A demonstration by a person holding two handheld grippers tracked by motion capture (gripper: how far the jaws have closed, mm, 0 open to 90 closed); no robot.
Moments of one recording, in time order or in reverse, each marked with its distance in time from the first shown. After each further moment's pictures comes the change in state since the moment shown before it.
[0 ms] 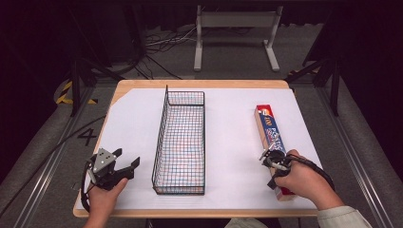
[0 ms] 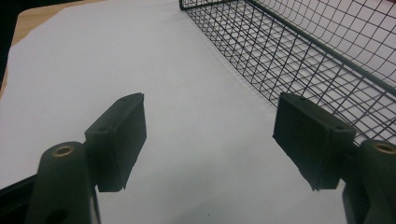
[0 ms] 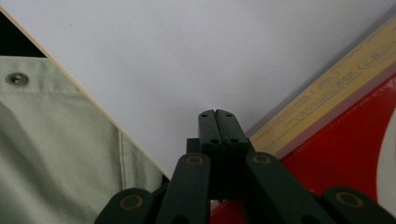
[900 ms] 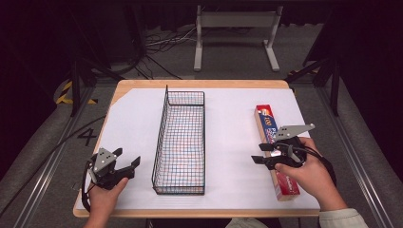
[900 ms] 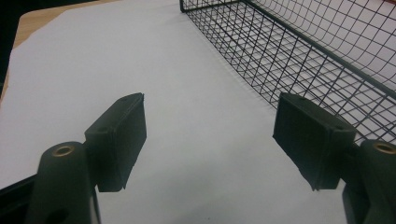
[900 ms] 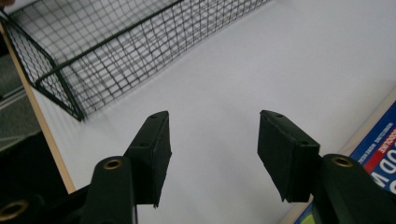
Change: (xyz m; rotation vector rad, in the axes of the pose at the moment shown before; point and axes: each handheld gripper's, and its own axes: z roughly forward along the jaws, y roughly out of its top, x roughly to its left) left arm -0.001 0.001 0.001 -0.005 0.002 -0.007; right arm -0.002 -0.010 -0.049 -0.787 -0.034 -0.119
